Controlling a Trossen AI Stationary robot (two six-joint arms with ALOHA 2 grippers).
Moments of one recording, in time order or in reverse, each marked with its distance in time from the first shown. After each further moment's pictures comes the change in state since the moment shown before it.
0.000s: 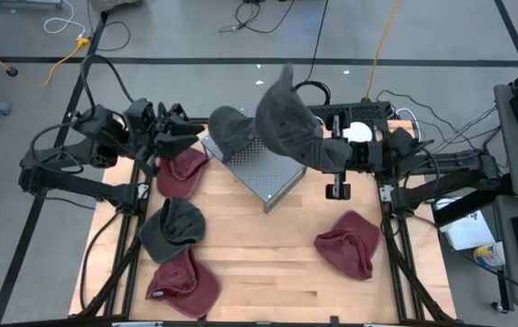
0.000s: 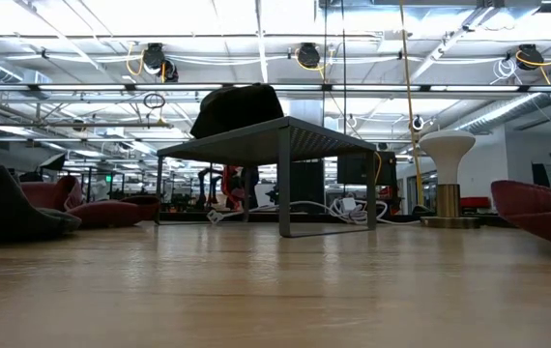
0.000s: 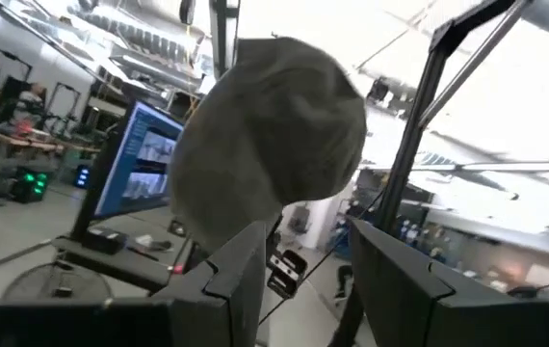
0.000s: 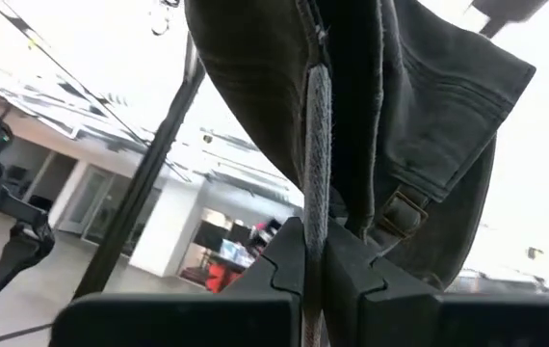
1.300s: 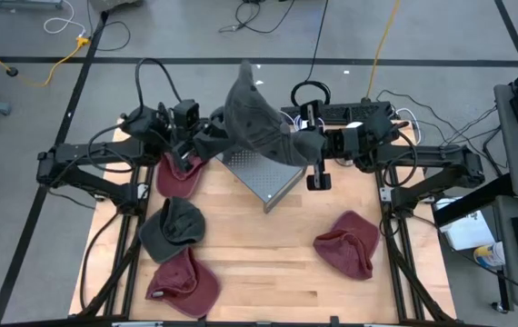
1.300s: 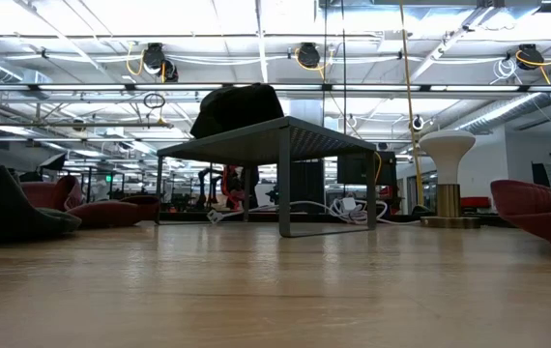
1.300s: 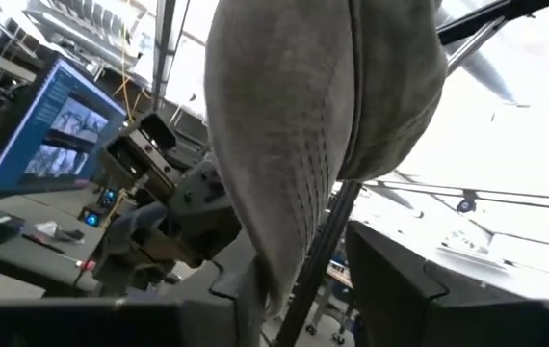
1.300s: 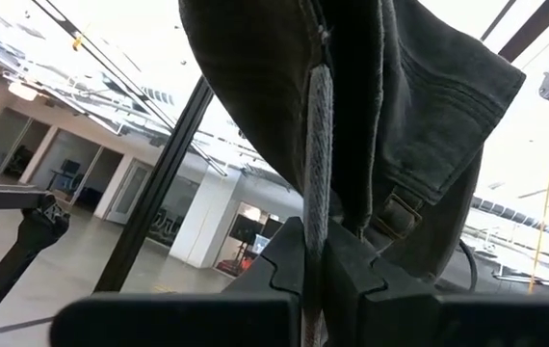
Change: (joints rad) left arm 0.055 0.271 0.000 0.375 0.212 -0.217; right arm -0.081 0.187 0.226 -0.076 -0.160 0.068
